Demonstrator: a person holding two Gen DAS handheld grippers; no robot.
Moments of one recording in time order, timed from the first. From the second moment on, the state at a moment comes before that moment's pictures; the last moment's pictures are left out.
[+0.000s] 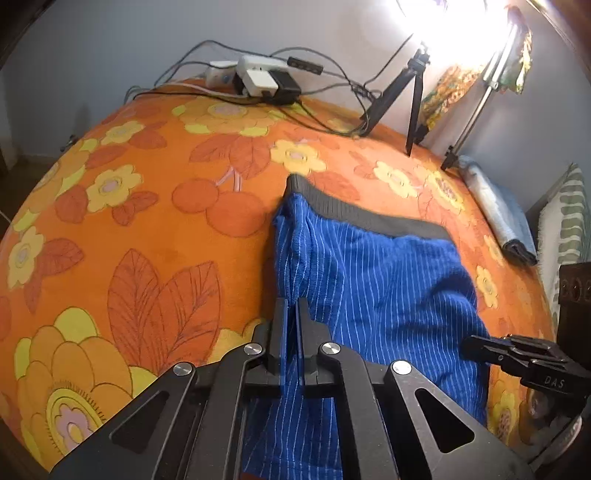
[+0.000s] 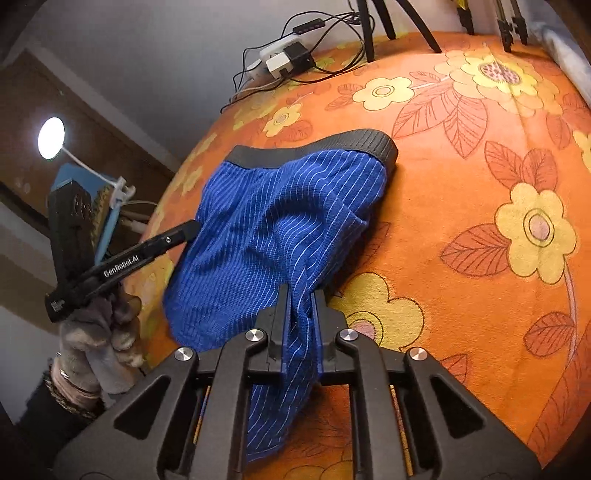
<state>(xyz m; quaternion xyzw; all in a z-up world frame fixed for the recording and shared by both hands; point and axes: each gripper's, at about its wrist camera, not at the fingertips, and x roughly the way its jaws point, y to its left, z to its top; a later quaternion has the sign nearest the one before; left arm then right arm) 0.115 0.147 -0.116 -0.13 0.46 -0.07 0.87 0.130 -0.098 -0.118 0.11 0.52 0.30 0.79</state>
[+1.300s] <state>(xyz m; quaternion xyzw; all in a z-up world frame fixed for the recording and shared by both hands) 0.102 0.155 -0.059 -0.23 0.40 -0.13 0.88 0.137 -0.136 -0.066 0.19 0.44 0.34 0.81</state>
